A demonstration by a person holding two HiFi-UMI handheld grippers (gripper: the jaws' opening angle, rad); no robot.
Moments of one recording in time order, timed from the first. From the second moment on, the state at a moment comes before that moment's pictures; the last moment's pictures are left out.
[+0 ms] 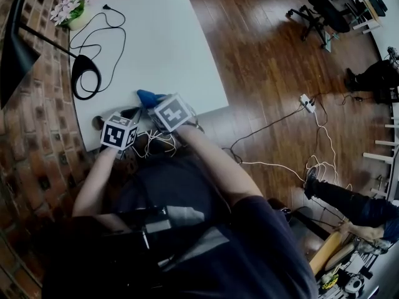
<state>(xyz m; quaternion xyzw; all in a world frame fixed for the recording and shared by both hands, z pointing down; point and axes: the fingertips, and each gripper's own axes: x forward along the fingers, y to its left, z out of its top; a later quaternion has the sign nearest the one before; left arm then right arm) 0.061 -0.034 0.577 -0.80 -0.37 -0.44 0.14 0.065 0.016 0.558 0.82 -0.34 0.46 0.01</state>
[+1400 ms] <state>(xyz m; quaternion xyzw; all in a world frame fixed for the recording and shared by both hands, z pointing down) 0.065 -0.042 0.578 -0.81 -0.27 -0.51 0.12 0.059 0.125 0.577 0.82 -0.34 0.46 -0.07</state>
